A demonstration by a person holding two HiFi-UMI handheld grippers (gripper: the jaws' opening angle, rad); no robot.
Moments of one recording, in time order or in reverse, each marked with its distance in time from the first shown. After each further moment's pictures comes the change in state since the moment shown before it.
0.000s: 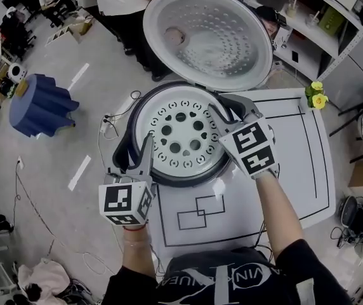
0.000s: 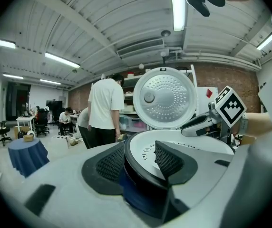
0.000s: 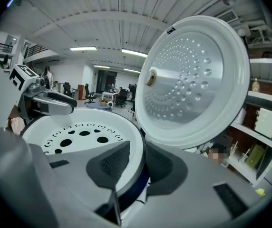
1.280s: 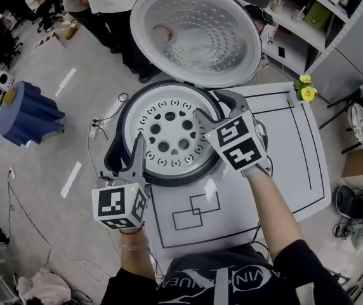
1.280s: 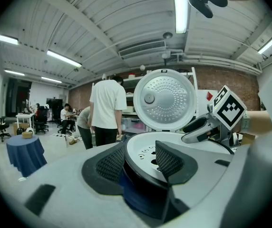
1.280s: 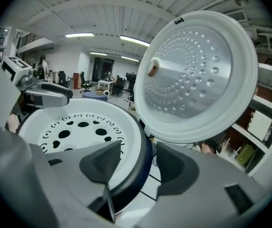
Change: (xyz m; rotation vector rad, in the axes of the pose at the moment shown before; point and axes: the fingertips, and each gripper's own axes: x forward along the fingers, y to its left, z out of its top) left arm 0.001 -0.003 0.000 -0.026 -0.017 -0.005; right arm 0.000 0.000 -0.011 -0.059 0.135 -0.057
